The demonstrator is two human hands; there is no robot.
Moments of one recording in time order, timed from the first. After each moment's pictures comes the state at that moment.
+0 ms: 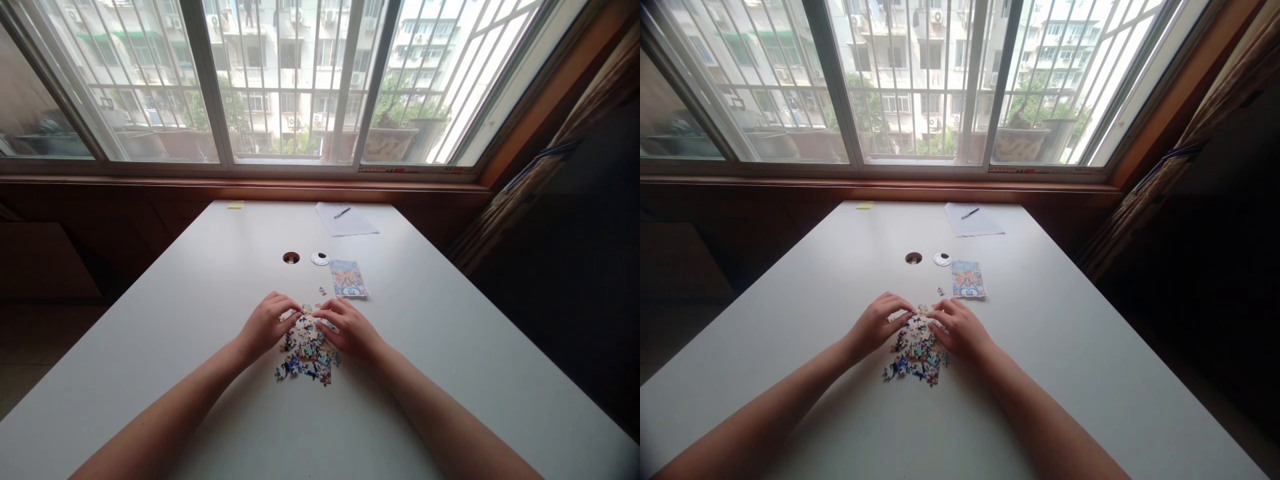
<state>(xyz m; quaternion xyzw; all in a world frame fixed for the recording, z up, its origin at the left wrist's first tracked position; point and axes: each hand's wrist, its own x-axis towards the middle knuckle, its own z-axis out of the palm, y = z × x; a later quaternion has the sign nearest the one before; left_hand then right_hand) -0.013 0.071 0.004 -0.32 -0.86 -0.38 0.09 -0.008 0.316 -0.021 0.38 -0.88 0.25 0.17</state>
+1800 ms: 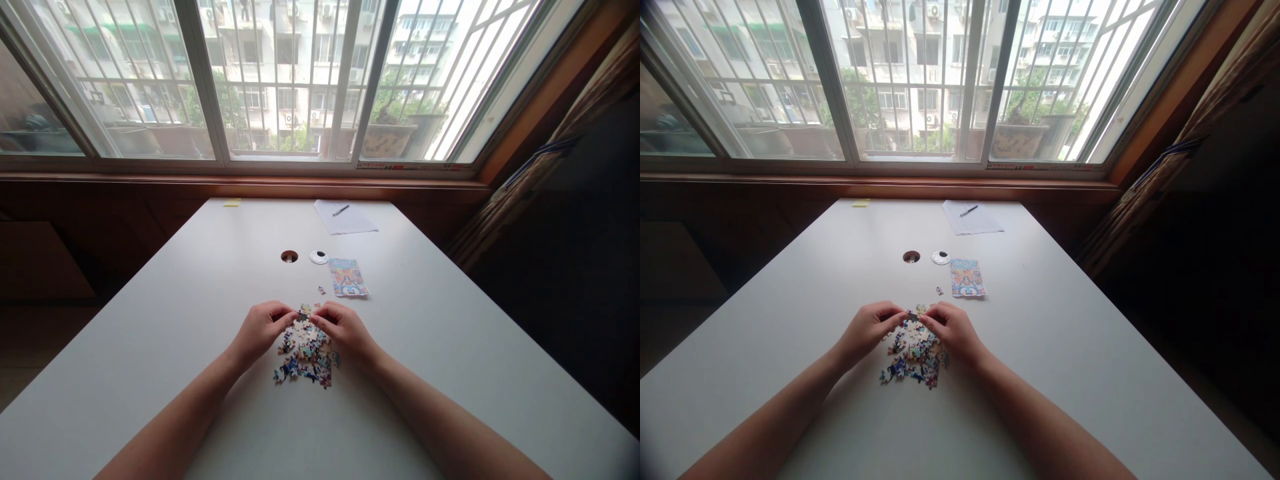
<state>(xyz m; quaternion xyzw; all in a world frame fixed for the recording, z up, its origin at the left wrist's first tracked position) -0.004 0.071 0.007 -0.18 -0.85 -0.50 0.00 -0.004 0.295 -0.014 0.20 -0.83 0.52 0.03</state>
